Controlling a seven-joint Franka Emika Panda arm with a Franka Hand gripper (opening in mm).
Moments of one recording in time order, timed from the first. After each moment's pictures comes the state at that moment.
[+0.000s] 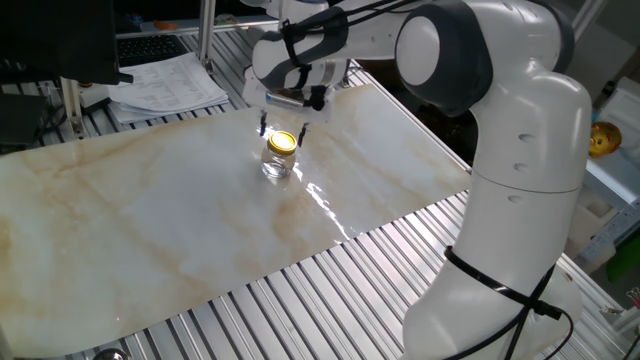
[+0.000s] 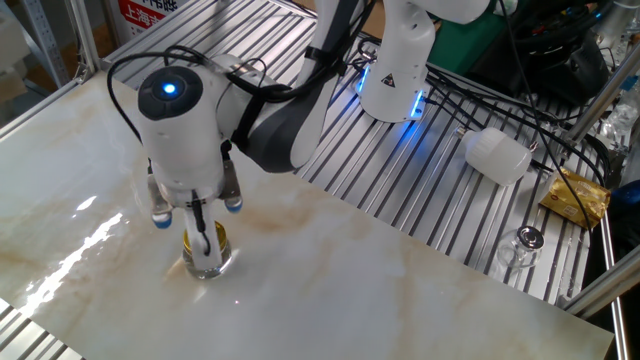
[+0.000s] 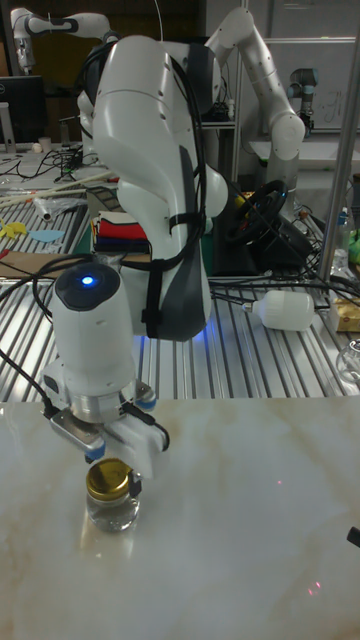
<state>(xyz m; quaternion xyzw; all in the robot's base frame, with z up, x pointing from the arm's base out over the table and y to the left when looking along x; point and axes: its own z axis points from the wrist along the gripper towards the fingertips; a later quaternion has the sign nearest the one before) 0.611 -0.086 0.149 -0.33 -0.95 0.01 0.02</state>
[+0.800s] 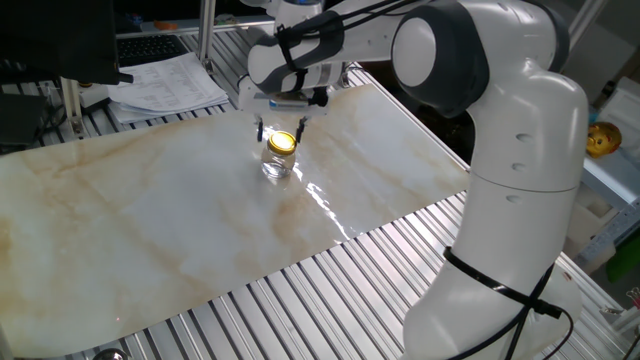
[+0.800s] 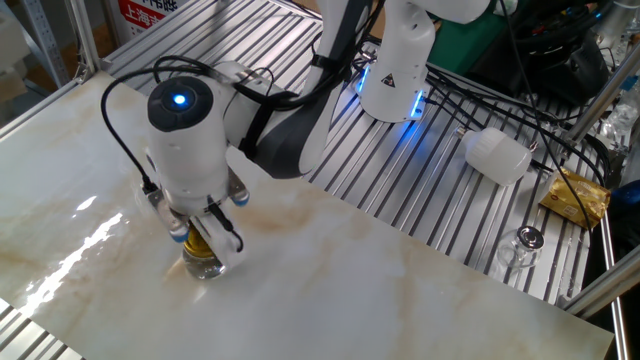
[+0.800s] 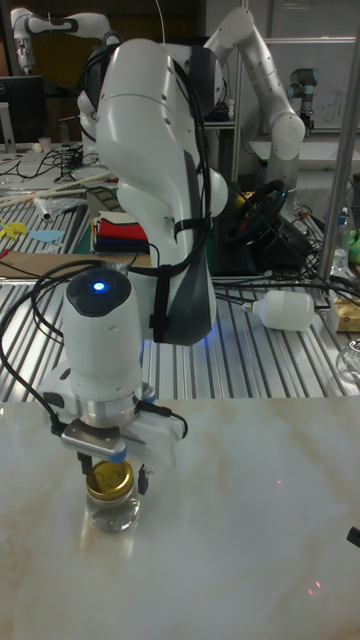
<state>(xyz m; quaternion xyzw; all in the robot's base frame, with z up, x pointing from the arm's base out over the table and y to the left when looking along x) 0.614 -0.082 0.144 -0.18 -0.98 0.02 0.02</state>
